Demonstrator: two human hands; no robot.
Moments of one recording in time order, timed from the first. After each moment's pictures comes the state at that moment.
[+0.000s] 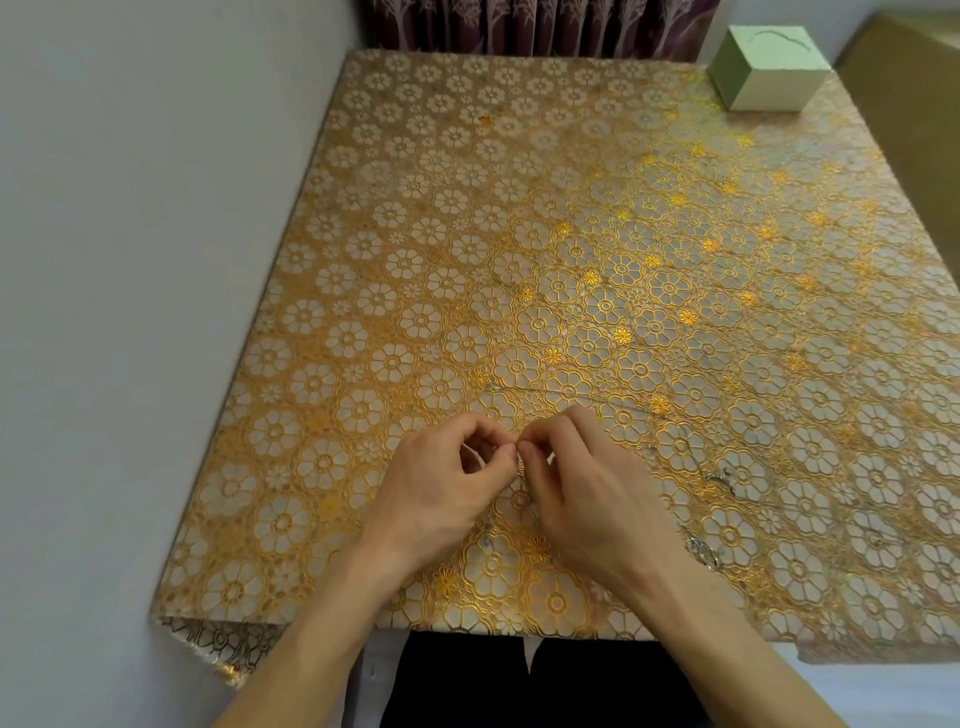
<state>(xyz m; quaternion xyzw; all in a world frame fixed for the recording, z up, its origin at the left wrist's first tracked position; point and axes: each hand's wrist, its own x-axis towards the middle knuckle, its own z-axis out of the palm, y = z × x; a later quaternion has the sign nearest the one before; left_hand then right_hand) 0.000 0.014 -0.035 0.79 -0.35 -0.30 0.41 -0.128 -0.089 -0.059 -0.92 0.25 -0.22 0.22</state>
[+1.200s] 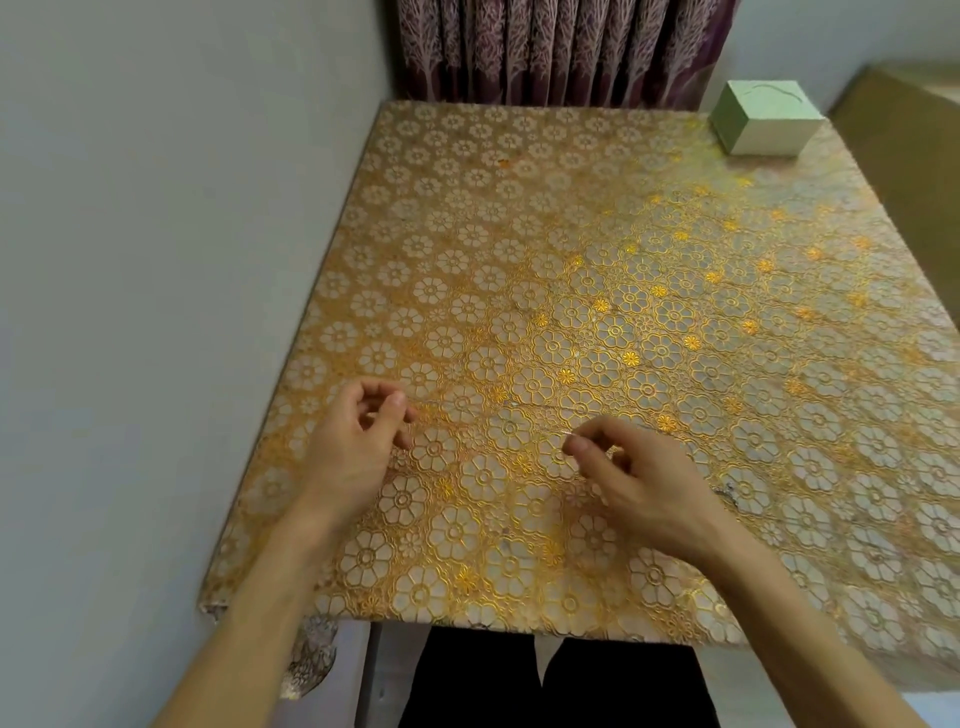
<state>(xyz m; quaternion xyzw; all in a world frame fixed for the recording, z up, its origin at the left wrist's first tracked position) 0.058 0.048 -0.023 0.79 -0.20 -0.24 0.52 -0.147 -0.126 -0.034 -0.83 0.30 -0.09 0.46</state>
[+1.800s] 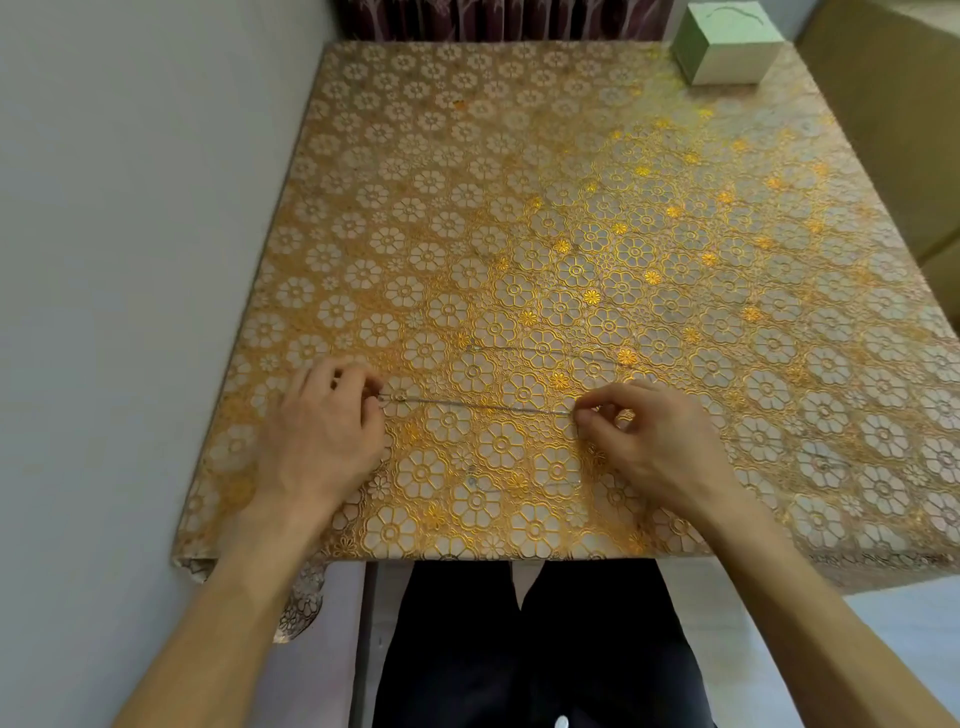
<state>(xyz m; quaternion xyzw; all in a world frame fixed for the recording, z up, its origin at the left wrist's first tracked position) 0.048 0.064 -0.047 0.90 -0.42 -0.02 0.12 -0.194 -0.130 -0.050 -0.86 0.38 -0.14 0.32</state>
